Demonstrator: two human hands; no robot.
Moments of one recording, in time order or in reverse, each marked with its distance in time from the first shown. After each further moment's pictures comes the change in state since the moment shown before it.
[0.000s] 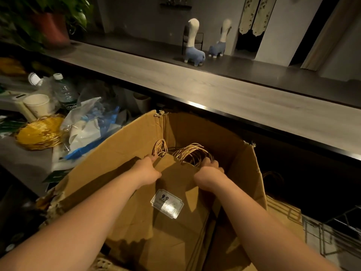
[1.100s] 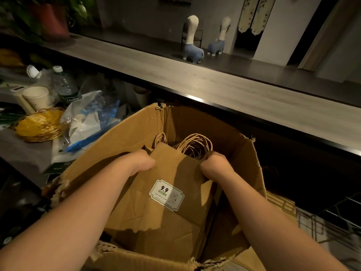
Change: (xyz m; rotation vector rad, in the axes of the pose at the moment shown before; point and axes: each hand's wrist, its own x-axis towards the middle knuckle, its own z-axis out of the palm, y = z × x) left_hand -0.011 0.002 -0.020 0.063 -0.075 -0.107; right_hand -0.004 0.015 -0.008 0.153 0.144 -0.033
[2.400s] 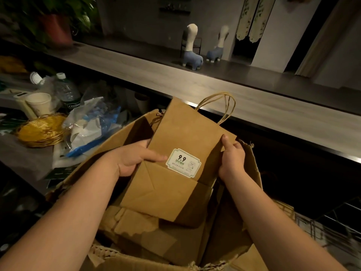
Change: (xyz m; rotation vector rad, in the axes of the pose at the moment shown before) left_hand -0.049 0.003 -0.041 -0.744 -0.484 0.432; right_hand -0.001 -0.003 -0.026 1.291 0.225 0.020
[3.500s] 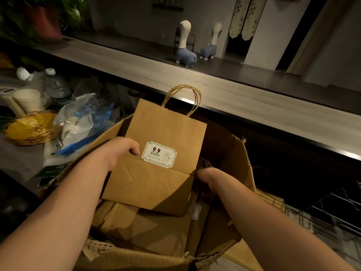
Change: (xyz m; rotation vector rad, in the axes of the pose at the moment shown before) left_hand 0.016 -0.030 -0.047 0.092 0.519 -0.177; right_hand -0.002 0.045 -0.007 -1.010 -0.210 0.540
